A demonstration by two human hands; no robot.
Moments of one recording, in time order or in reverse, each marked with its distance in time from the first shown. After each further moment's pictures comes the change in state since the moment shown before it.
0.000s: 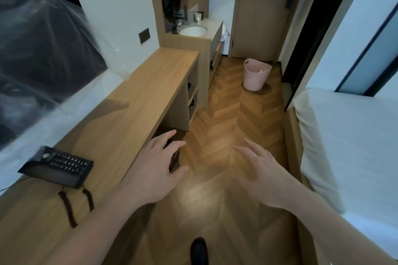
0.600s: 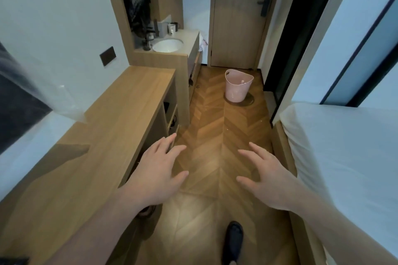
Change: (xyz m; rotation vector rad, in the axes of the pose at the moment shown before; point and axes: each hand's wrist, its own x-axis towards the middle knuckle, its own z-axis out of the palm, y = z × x) left_hand 0.293 -0.002 -0.014 0.091 -0.107 0.061; right_hand 0.219 0.087 -0.107 -0.001 0.102 0.130
